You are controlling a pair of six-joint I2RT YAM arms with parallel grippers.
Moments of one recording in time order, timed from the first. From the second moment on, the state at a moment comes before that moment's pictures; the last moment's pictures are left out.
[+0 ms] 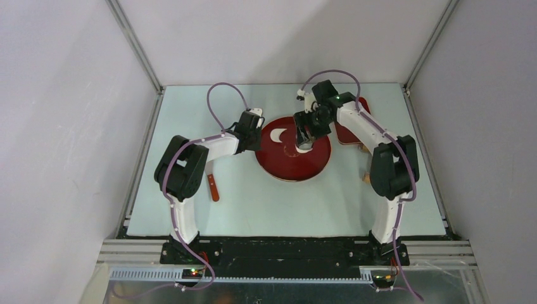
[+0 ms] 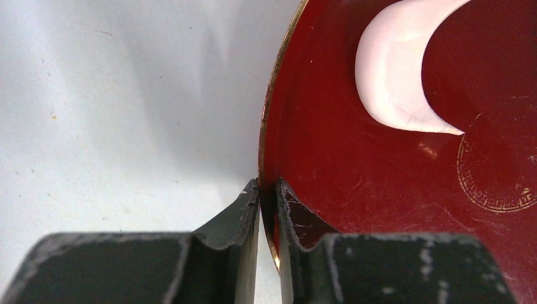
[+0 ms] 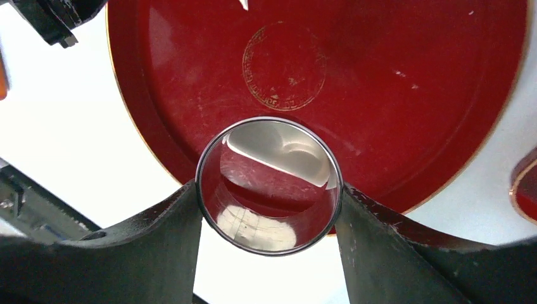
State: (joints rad) left arm -0.47 1.94 1.19 -0.09 -0.12 -0.26; right arm 0.40 1.95 1.71 -0.88 -0.32 -0.03
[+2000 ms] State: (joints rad) left arm -0.47 1.94 1.19 -0.09 -0.12 -0.26; right arm 0.44 2.04 1.73 -0.93 -0.30 -0.06
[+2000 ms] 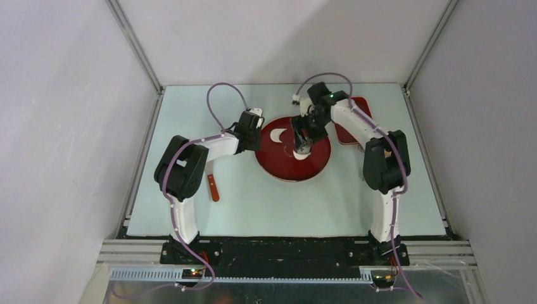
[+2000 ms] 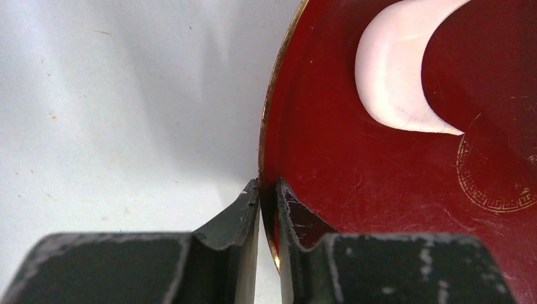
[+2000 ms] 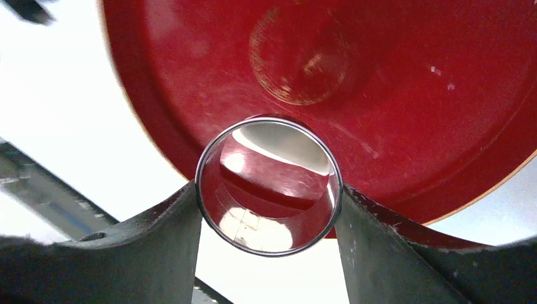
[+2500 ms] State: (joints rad) left arm -0.47 1.94 1.19 -0.09 -0.12 -0.26; right arm 0.36 2.09 1.88 -1.11 -0.66 -0.08
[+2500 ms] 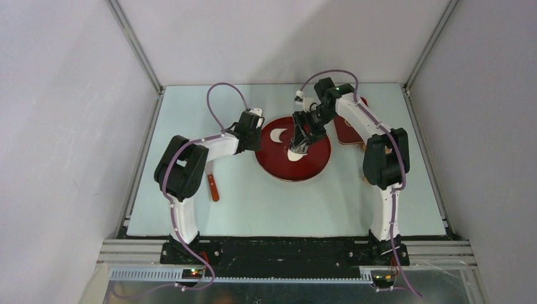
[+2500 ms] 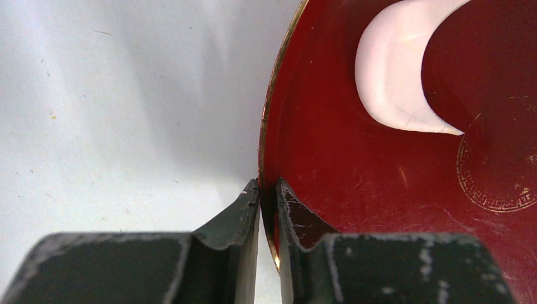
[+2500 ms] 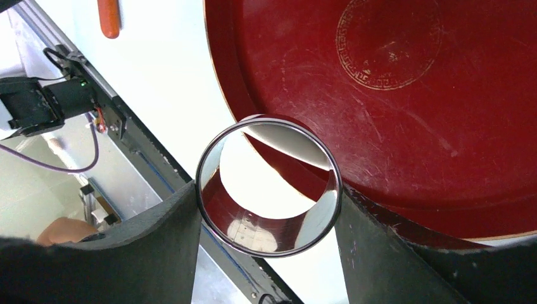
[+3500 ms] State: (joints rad) left arm -0.47 1.94 1.19 -0.09 -0.12 -0.26; right arm 0.41 2.15 1.95 -1.21 -0.43 -0.08
